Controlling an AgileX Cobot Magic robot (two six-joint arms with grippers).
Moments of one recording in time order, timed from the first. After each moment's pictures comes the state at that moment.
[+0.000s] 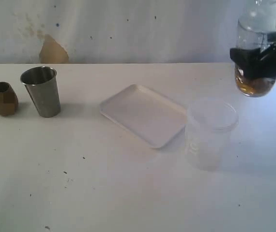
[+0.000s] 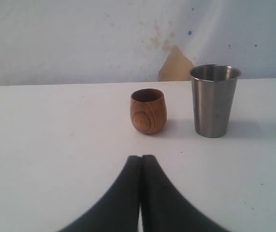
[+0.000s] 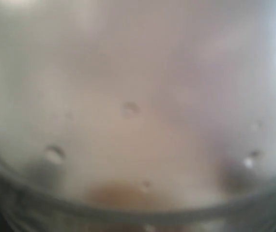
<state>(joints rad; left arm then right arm) 0.05 0.00 0.00 0.14 0.24 -0.08 -0.30 1.53 -0.81 -1.01 -0.67 0.57</state>
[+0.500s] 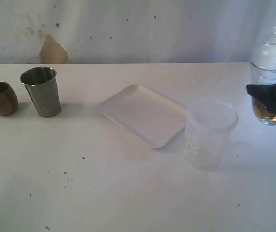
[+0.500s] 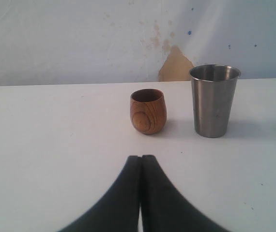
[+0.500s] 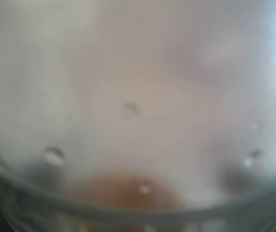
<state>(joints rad) 0.05 0.00 0.00 0.14 0.24 -0.08 -0.49 1.68 -0.81 -1.31 -0.86 0.56</state>
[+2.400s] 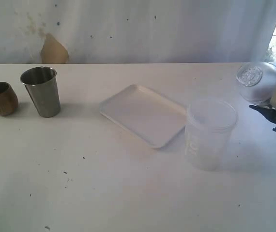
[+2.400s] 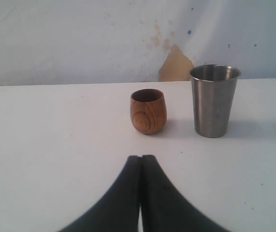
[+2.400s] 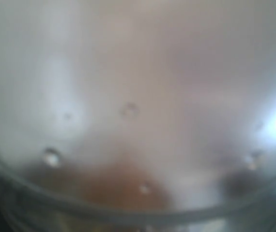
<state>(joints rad) 0.05 0.00 0.00 0.14 0.24 -0.08 -0.49 1.78 -0.85 -1.28 -0.80 -0.20</state>
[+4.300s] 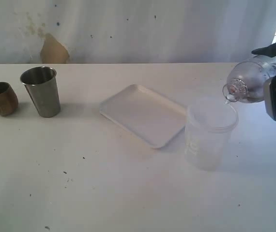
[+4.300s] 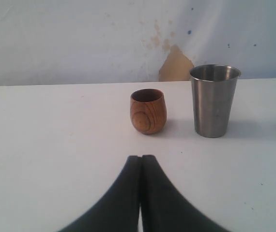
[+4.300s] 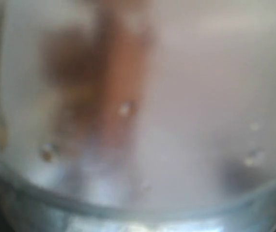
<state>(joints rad) 0.05 0.00 0.00 0.14 0.24 -0.08 -0.37 1.62 -0.86 -1.28 -0.60 -0.74</state>
